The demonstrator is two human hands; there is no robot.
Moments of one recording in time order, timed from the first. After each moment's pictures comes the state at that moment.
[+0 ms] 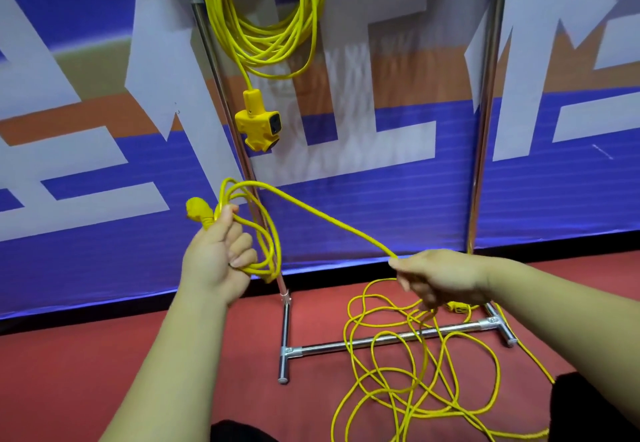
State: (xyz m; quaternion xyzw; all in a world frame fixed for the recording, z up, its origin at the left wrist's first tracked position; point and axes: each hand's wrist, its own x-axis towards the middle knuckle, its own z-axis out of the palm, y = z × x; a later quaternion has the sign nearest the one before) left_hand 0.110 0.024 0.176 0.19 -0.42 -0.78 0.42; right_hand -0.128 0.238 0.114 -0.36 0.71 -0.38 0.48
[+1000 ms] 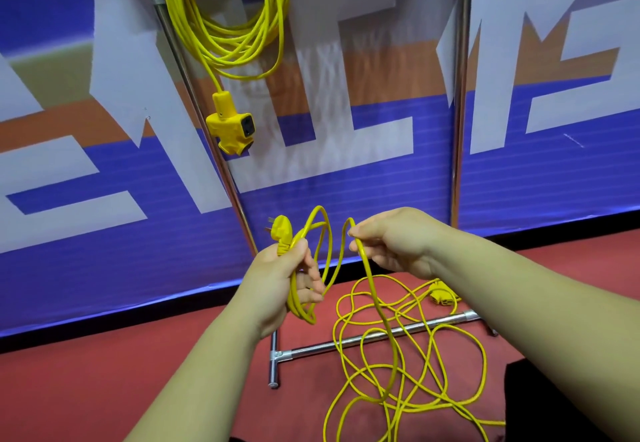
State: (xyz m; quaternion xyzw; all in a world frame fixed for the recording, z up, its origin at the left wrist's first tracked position) left_hand 0.069 0.100 0.153 0.25 -0.64 -0.70 0.20; right_hand -0.100 0.217 0.166 -0.20 0.67 -0.58 0.42
